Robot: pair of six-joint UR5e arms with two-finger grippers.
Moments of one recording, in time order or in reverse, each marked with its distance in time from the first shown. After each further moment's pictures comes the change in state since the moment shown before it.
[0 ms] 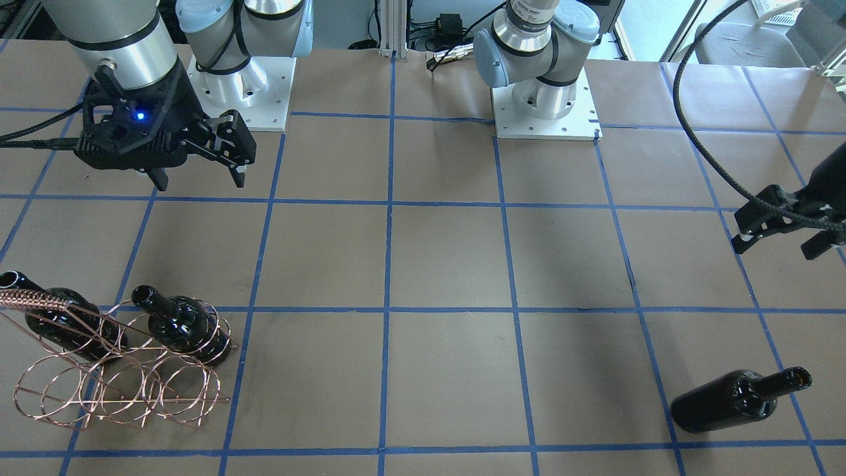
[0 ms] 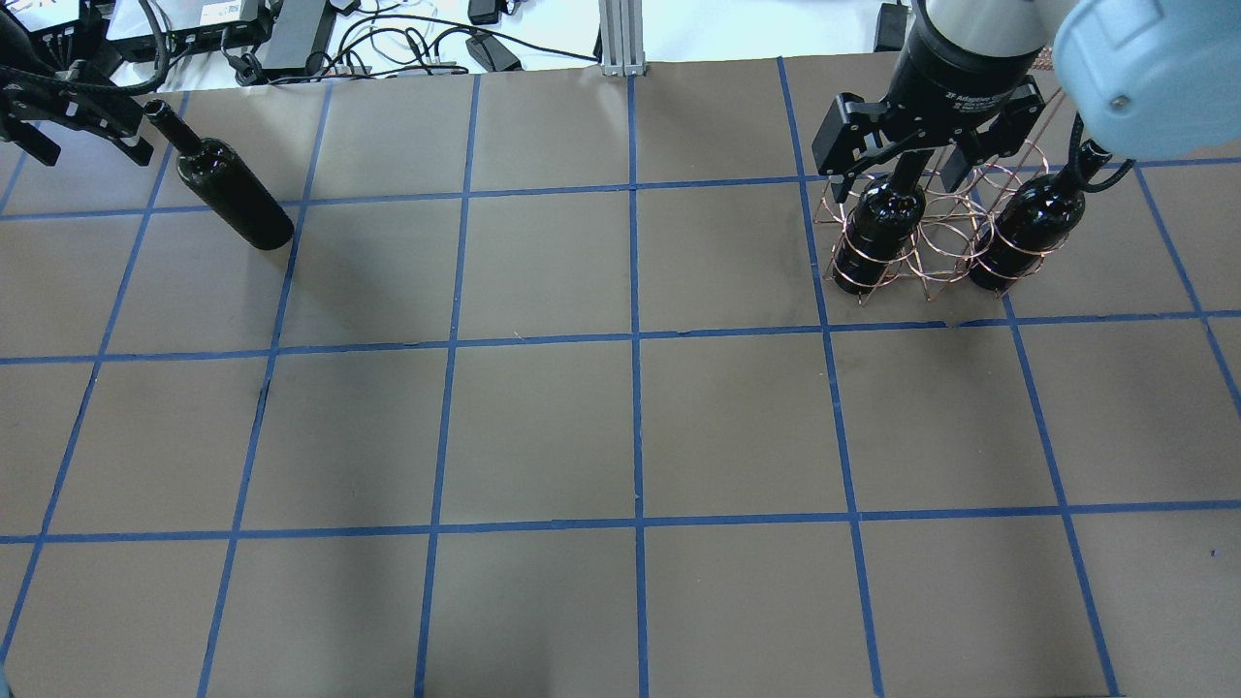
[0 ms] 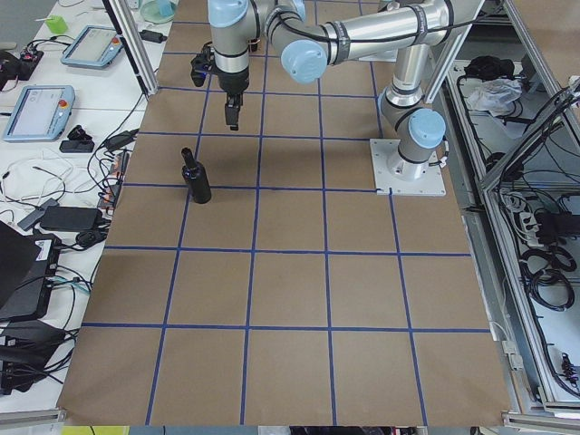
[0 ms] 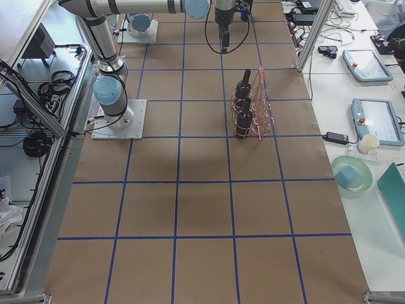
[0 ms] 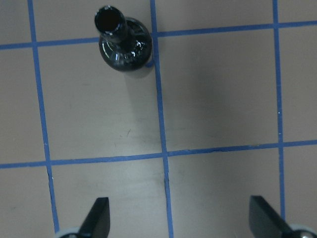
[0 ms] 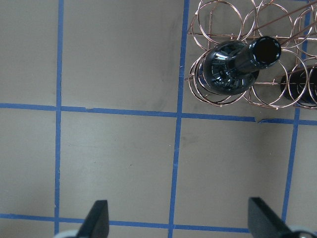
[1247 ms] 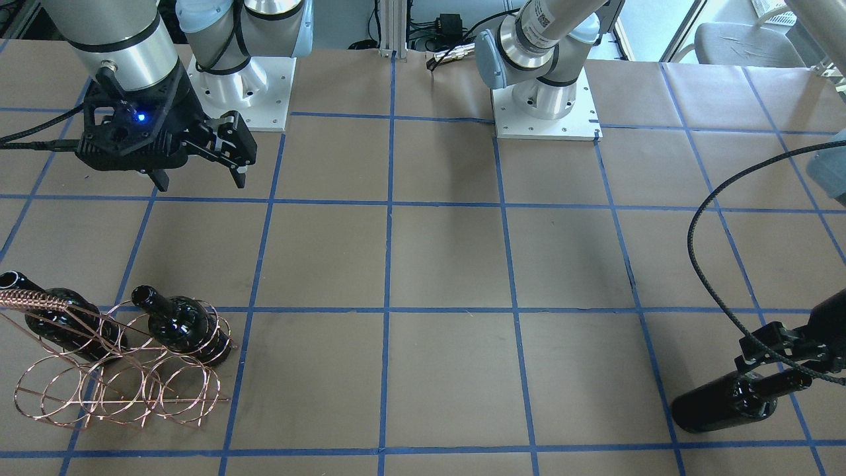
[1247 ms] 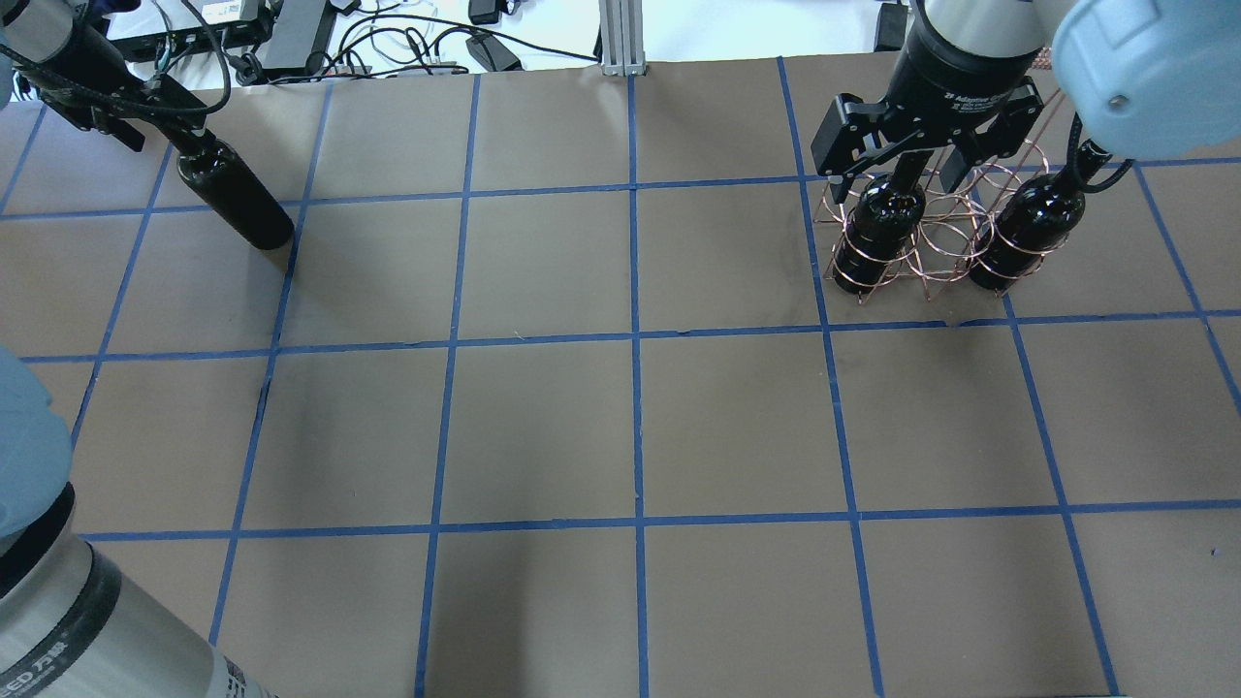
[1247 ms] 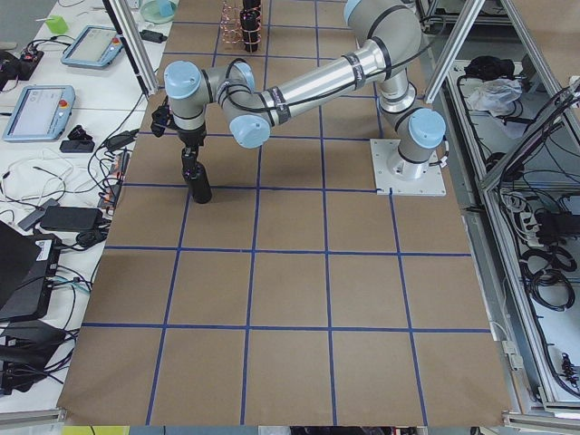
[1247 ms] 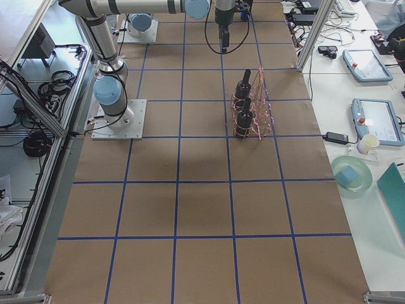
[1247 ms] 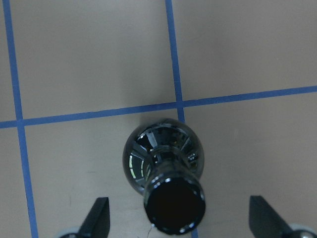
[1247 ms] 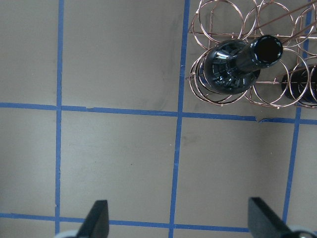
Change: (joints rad) left arm 0.009 -0.283 0.104 0.219 -0.073 0.024; right arm 0.000 0.000 0.002 0.001 0.002 0.001
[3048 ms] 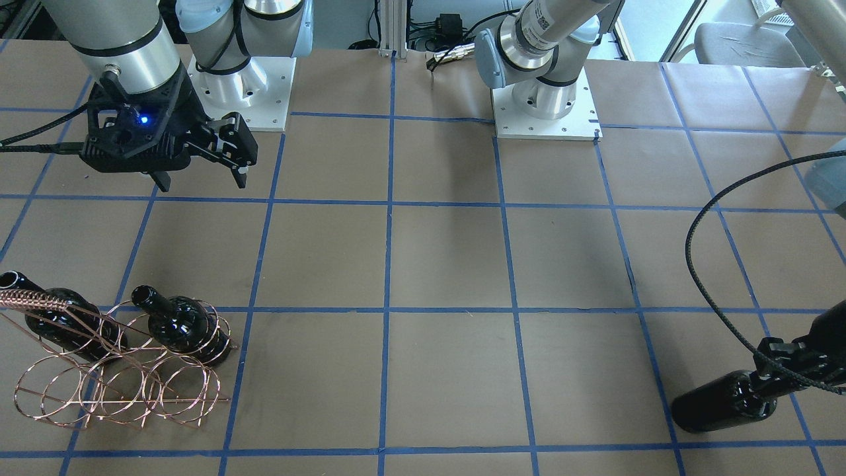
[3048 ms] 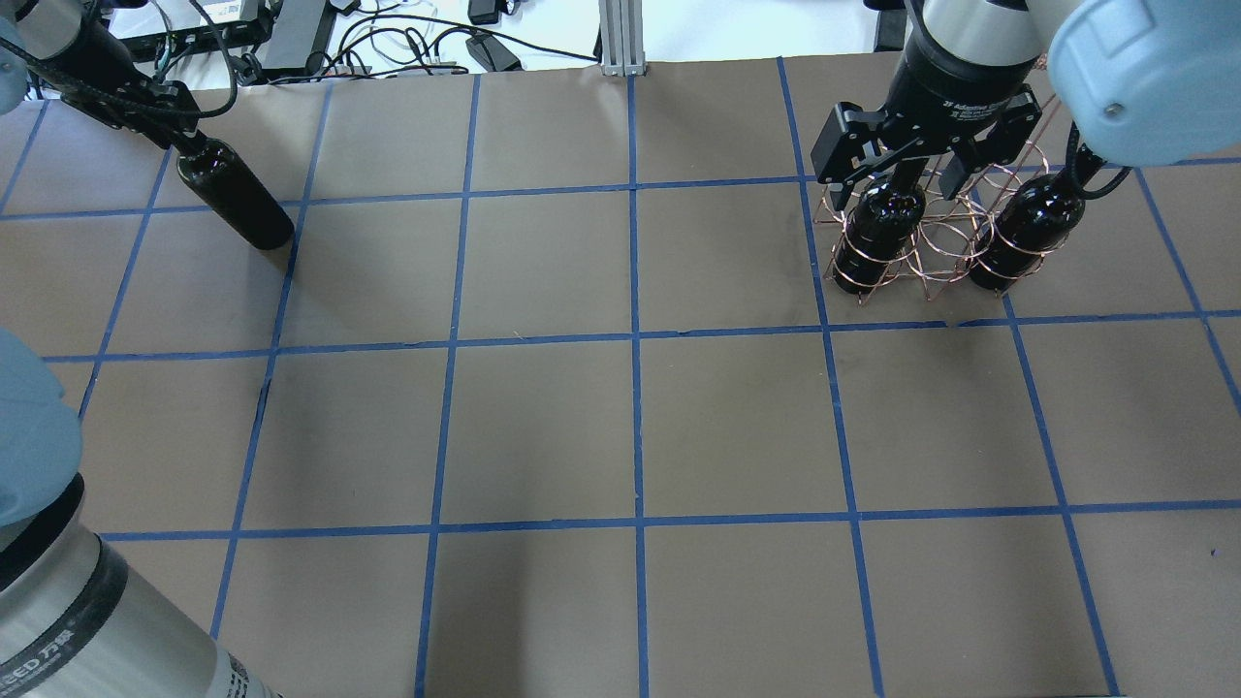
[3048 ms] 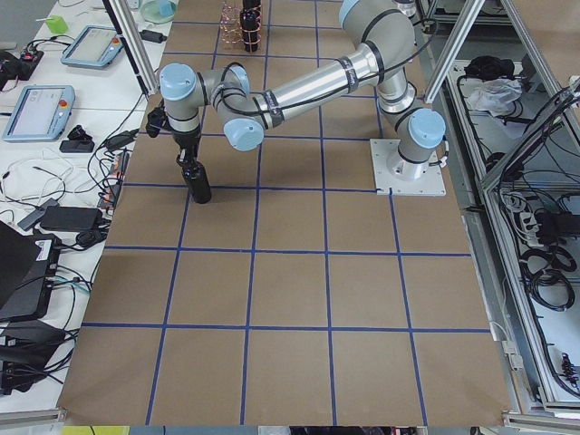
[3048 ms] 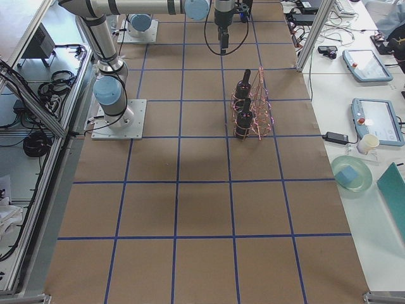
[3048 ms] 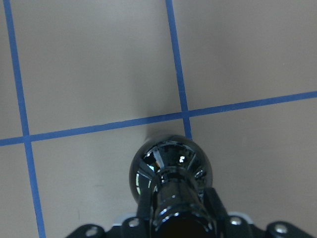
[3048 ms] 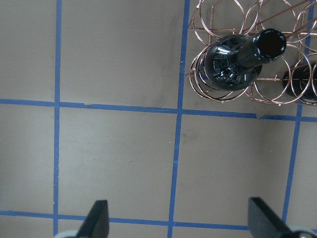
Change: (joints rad) left arm -0.009 -0.020 0.018 0.017 0.008 0.033; right arm 0.000 -0.002 0.010 0.001 -0.003 -0.004
